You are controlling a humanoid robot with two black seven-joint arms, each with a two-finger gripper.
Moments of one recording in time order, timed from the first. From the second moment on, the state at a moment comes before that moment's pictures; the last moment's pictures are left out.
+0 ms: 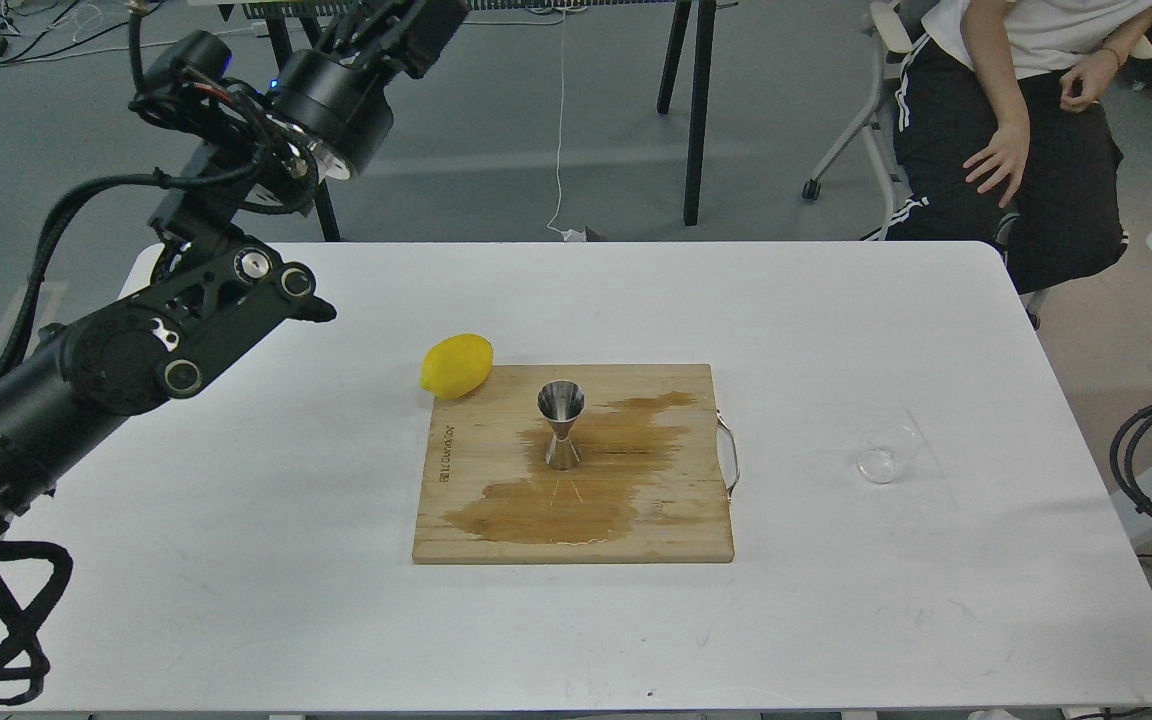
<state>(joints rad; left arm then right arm) -0.98 0.24 -0.64 -0.96 1.14 0.29 -0.29 0.59 -0.56 1.12 0.19 0.25 0.49 0.12</state>
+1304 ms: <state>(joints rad) -0.85 0.29 -0.93 -0.71 -0.08 -0.19 -0.28 -0.19 -0.46 1.14 1.27 0.66 0.28 0.05</state>
